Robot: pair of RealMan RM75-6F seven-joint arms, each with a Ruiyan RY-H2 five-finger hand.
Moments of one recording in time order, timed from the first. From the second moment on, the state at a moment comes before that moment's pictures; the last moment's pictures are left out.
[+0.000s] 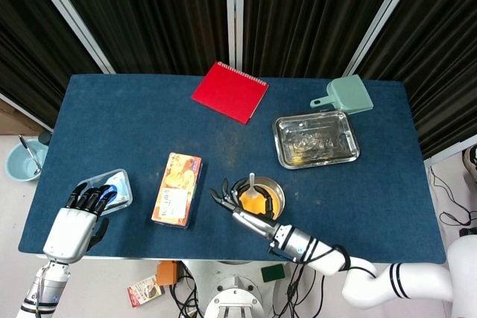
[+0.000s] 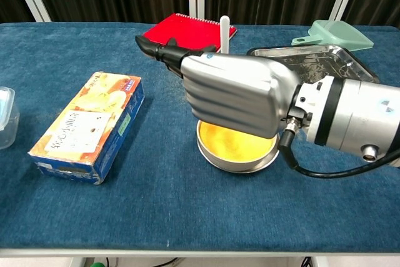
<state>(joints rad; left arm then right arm) -0.06 -1.21 0.05 -1.79 1.71 1.50 0.43 0.77 -1.54 0.06 -1.74 -1.61 0.91 -2.15</state>
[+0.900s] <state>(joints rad) -0.07 -1.21 0.05 -1.80 1.71 1.49 0.44 0.77 -1.54 0.06 -1.75 -1.57 0.93 -2.12</state>
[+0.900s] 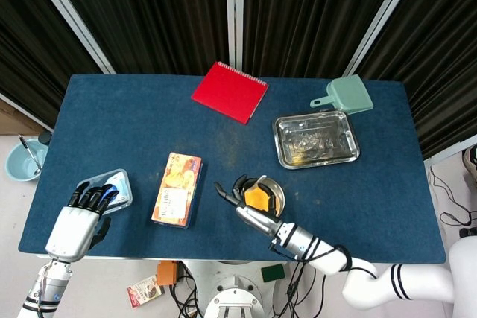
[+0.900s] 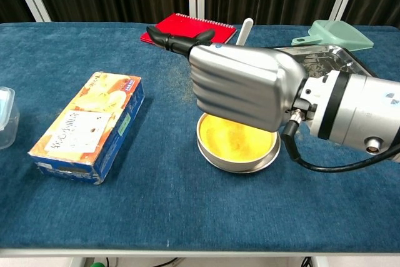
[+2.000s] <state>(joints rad) -0.07 -1.20 0.05 -1.81 1.70 1.48 0.44 0.70 -1.47 0.09 -1.76 -1.55 1.10 -1.73</state>
